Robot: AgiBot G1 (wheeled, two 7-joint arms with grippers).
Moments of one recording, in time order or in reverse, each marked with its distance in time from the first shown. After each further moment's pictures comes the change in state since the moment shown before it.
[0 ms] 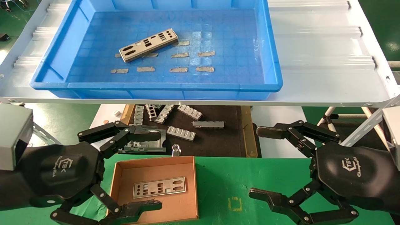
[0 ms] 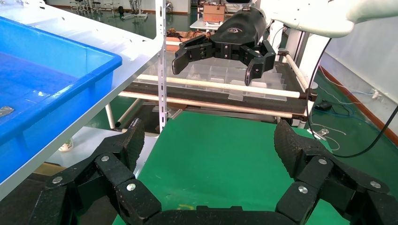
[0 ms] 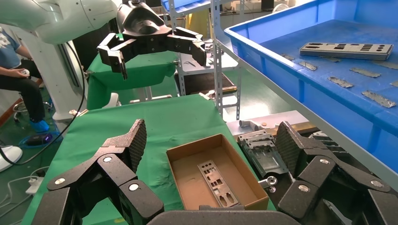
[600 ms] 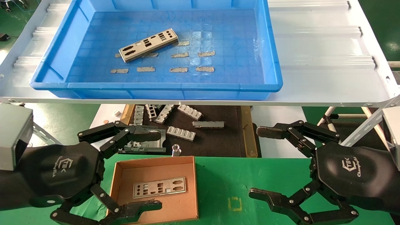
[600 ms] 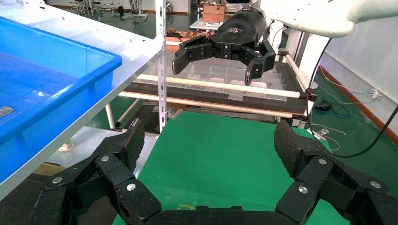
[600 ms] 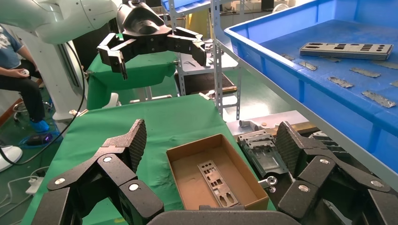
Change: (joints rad) left arm 0.000 0.000 0.000 0.000 0.000 0.000 0.000; right arm 0.000 0.000 0.000 0.000 0.000 0.000 0.000
